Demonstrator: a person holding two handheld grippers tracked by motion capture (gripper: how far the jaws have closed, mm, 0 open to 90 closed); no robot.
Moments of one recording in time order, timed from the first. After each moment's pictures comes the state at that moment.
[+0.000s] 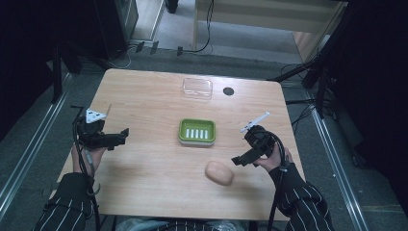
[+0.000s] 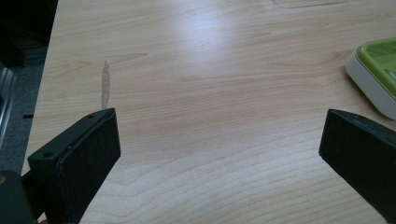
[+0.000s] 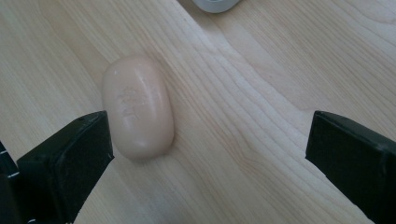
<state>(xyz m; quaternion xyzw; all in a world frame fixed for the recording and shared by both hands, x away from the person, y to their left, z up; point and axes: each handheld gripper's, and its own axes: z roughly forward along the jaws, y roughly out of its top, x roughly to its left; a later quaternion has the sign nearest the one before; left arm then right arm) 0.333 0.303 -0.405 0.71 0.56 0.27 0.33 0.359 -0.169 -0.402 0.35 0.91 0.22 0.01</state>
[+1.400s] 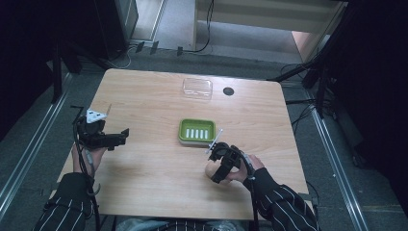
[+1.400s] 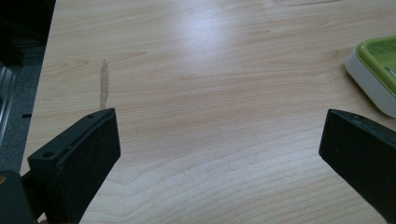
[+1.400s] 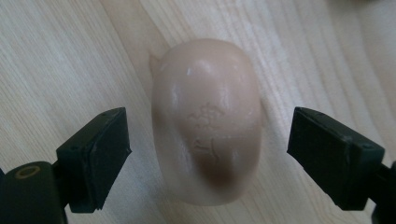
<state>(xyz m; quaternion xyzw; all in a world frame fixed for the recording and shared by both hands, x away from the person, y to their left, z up) 0.334 0.302 -0.406 0.71 0.56 0.27 0.33 0.338 -0.081 -0.448 0.26 0.96 0.09 0.00</state>
